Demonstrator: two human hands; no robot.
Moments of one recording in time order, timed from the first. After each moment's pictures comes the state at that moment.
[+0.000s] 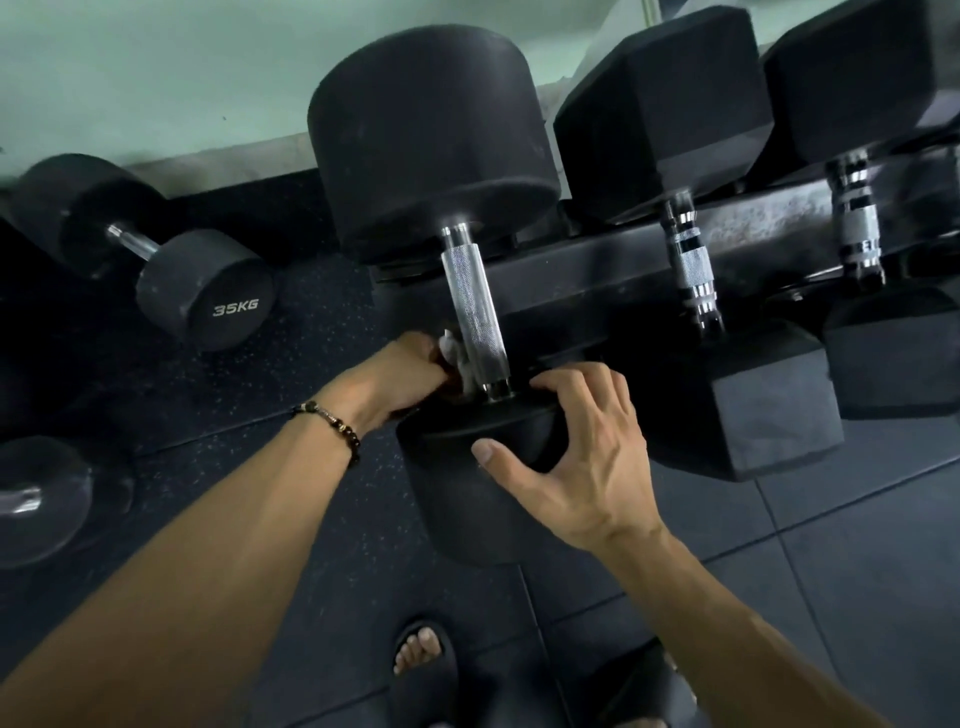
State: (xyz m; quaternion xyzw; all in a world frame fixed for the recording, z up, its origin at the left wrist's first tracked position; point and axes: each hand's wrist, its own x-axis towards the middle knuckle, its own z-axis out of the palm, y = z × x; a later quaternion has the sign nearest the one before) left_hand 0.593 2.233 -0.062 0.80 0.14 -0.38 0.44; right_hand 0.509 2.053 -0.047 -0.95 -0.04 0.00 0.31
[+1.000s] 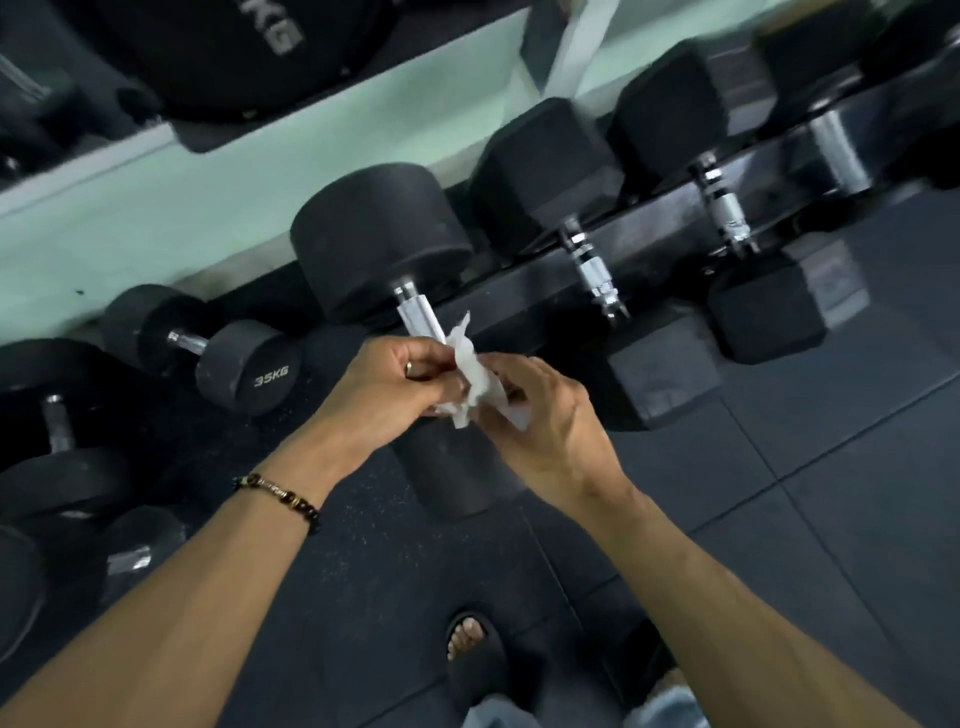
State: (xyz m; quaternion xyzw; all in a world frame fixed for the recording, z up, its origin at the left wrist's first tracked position) left_hand 0.546 2.198 0.092 0.77 0.08 -0.30 0.56; right_hand 0.498 2.035 0.048 -0.87 -0.03 0.03 0.50
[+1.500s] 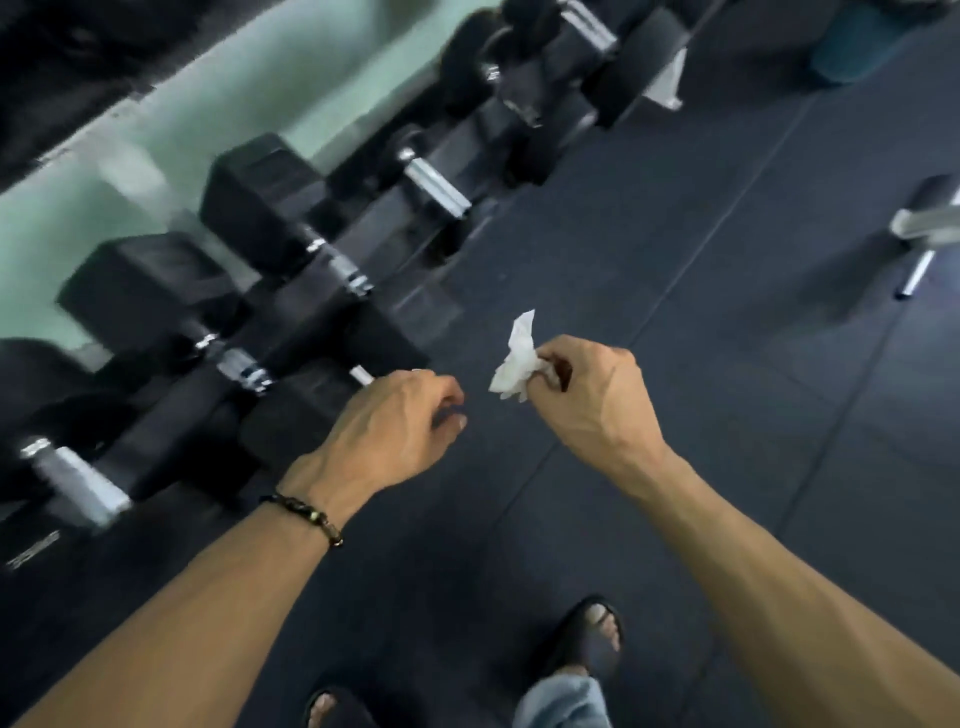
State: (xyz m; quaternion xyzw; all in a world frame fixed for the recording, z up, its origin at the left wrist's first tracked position) left_hand 0.495 1.818 0.110 0.90 -0.36 -0.22 0.13; right_hand 0.397 1.641 0.119 -0.89 0.26 -0.03 0.36
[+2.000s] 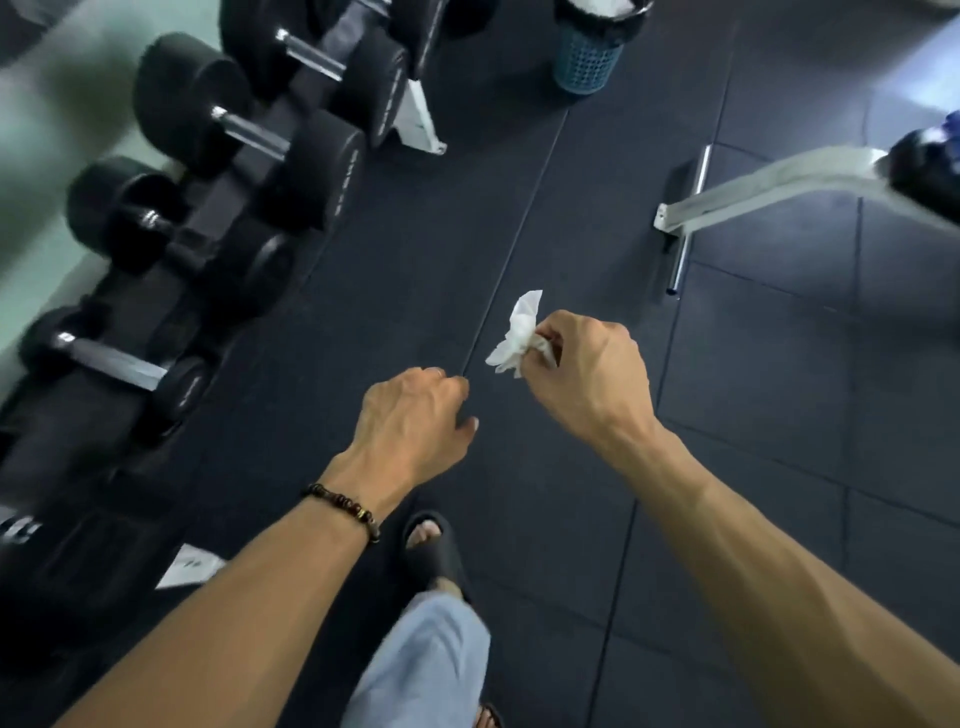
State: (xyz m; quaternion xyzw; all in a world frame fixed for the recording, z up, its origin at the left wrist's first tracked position) left_hand 0.446 1.397 0.136 0.84 -0.52 -0.17 0.01; right_hand 0.330 1.267 0.164 -0.86 0.43 -0.07 0.26
